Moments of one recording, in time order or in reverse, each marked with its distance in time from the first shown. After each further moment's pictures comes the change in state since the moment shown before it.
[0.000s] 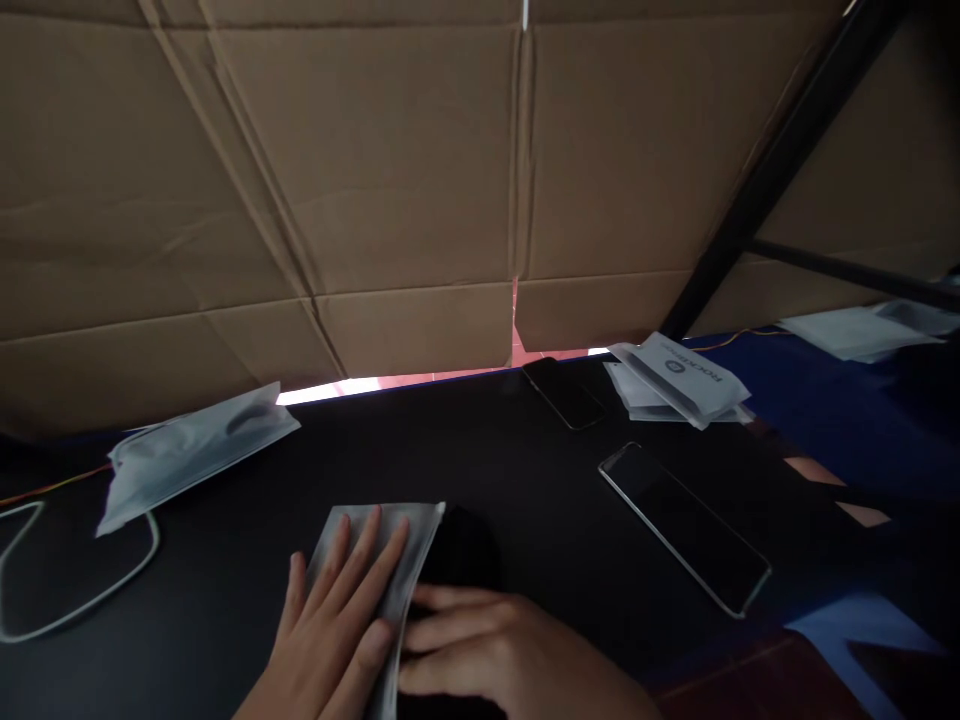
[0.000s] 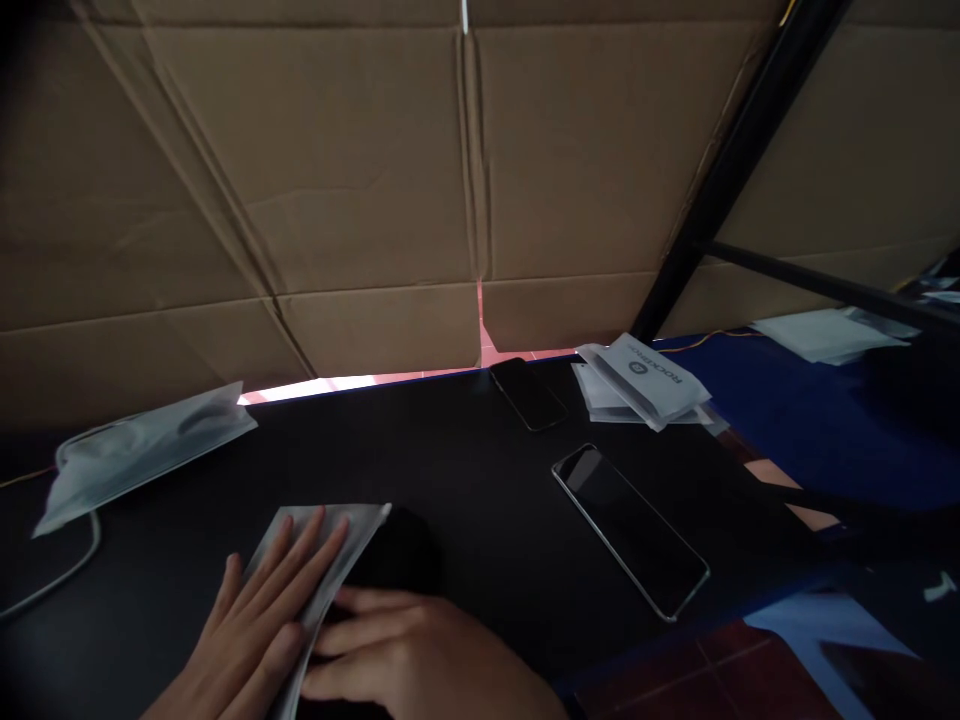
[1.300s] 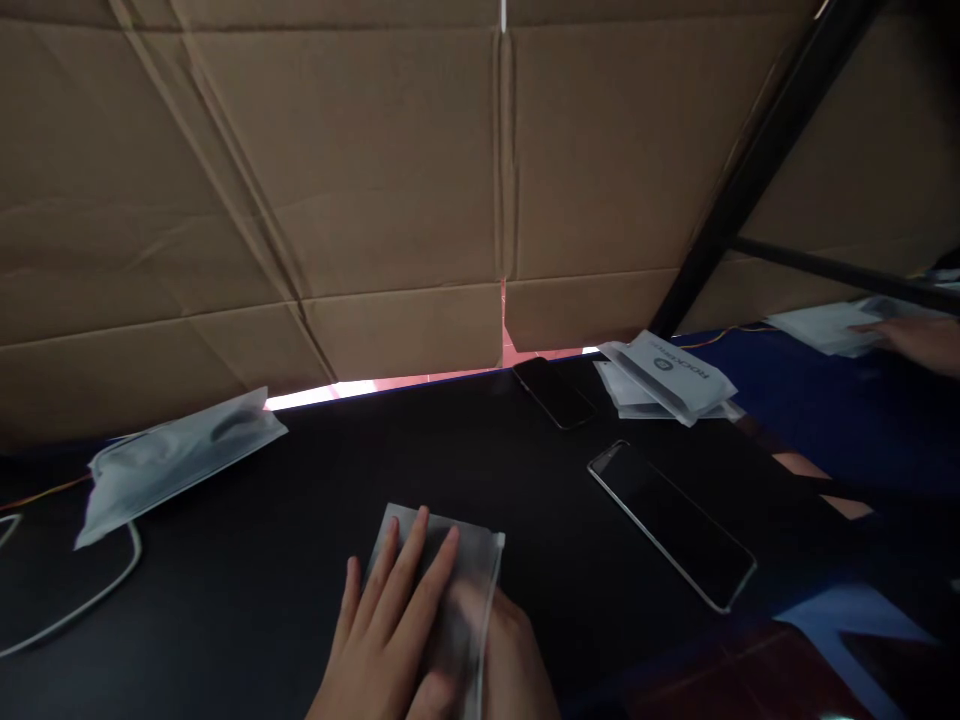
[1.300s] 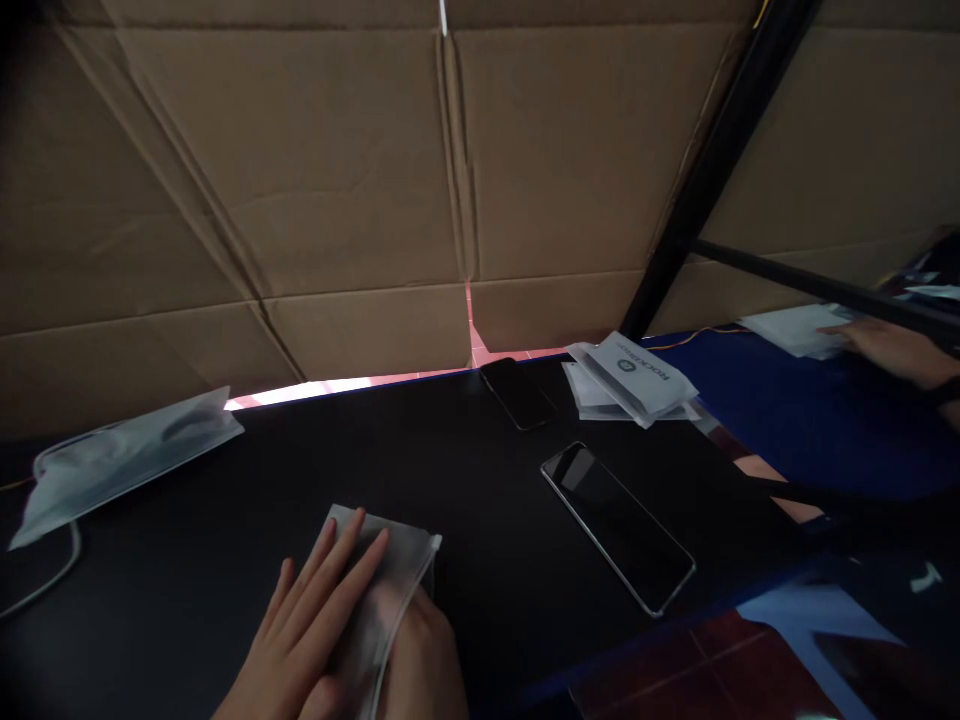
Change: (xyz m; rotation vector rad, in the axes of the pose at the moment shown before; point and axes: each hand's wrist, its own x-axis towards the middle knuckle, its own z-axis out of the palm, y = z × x) left_hand 0.030 0.055 0.015 0.054 0.147 -0.186; right_hand 0.012 -0.014 0.038 0.419 0.482 0.698
